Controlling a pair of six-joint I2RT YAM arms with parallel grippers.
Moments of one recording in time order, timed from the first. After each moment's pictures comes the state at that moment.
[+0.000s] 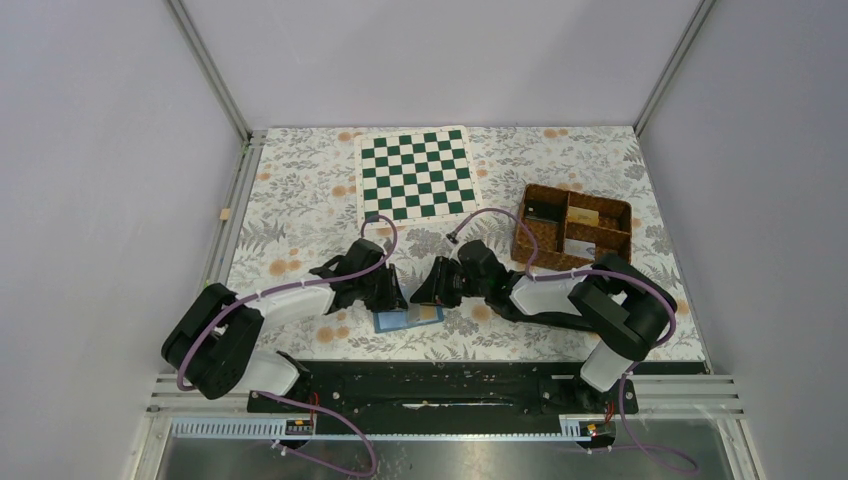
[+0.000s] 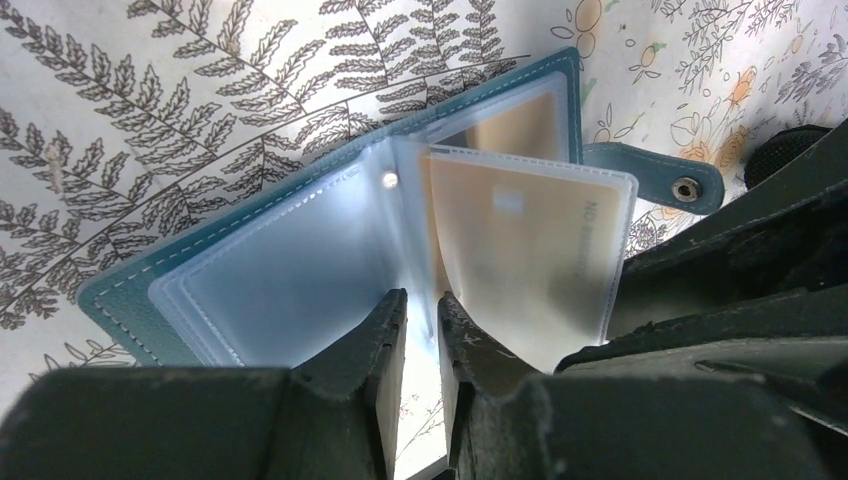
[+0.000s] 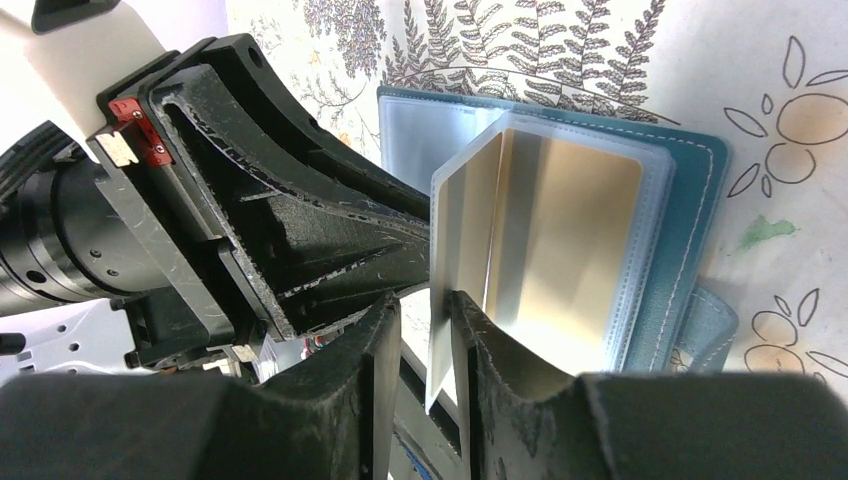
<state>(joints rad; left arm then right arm) -0.62 1.38 0.55 -0.12 0.26 -0.73 0.83 1.67 0.64 0.46 -0.36 1.05</state>
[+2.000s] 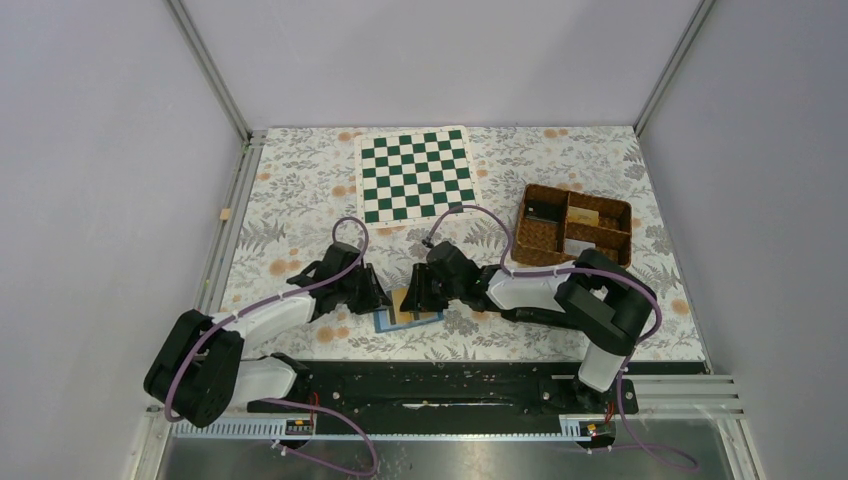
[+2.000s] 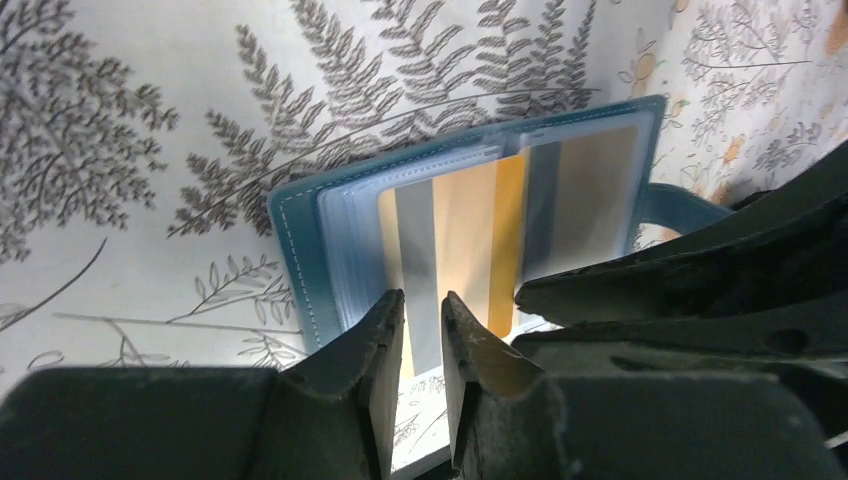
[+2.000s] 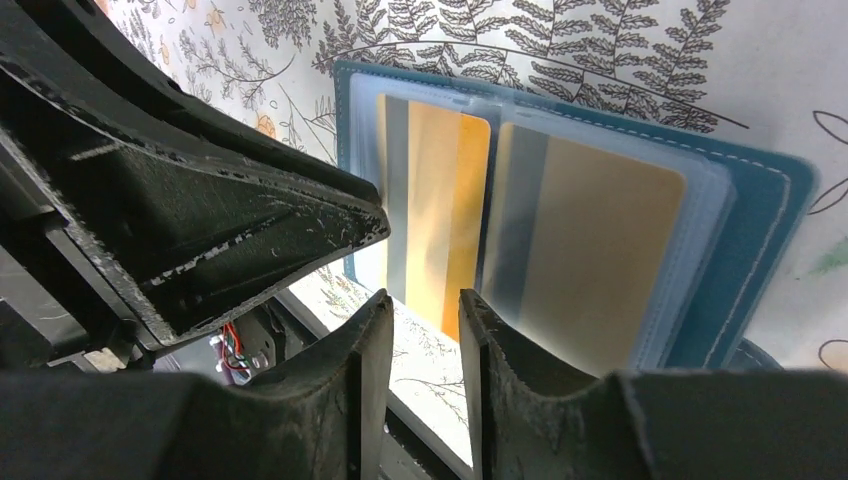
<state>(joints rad) -0.50 1.21 0.47 -0.21 0.23 -0.78 0.95 1.75 0.84 0.15 -0.22 0.93</state>
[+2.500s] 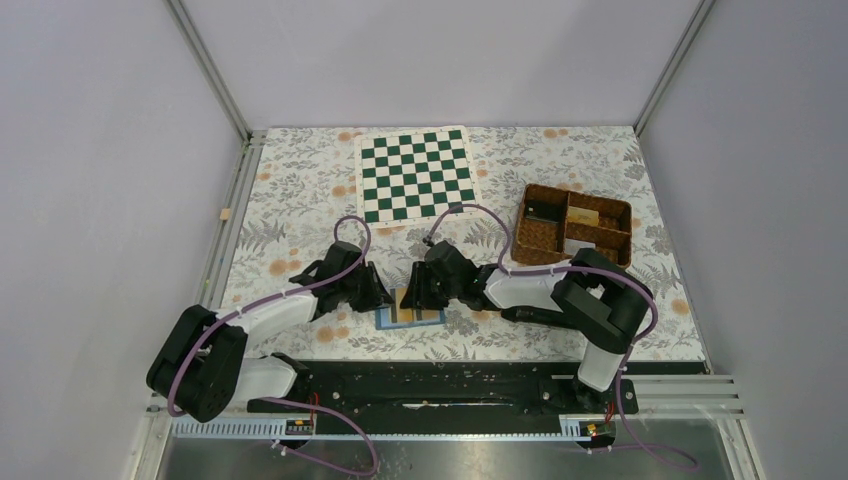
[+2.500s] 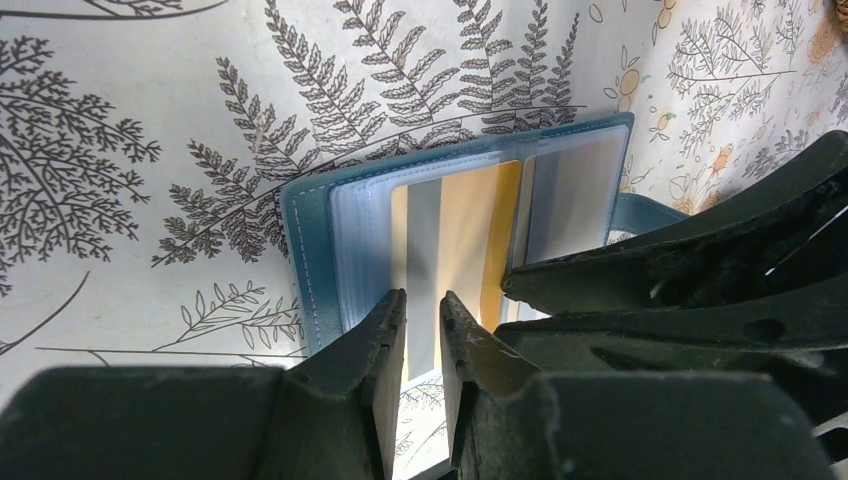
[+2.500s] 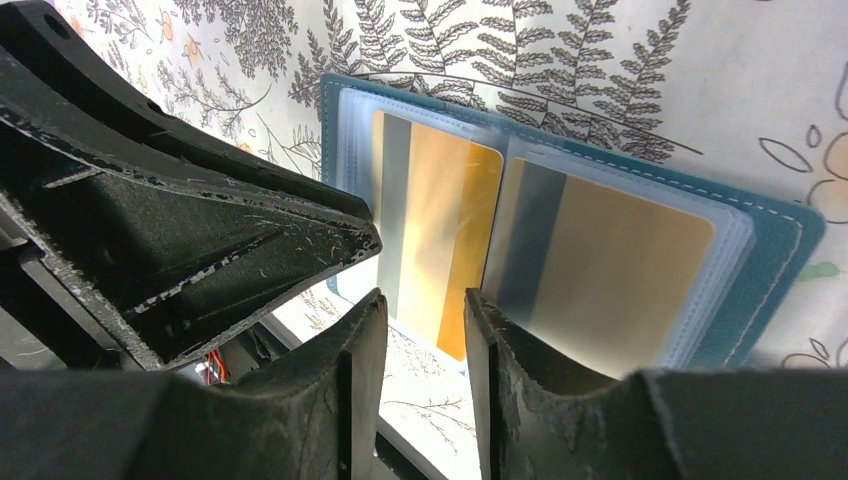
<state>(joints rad) -0.50 1.25 0.46 -0.14 0.24 -0.79 0.95 1.77 0.86 0.14 -0.17 0.93</state>
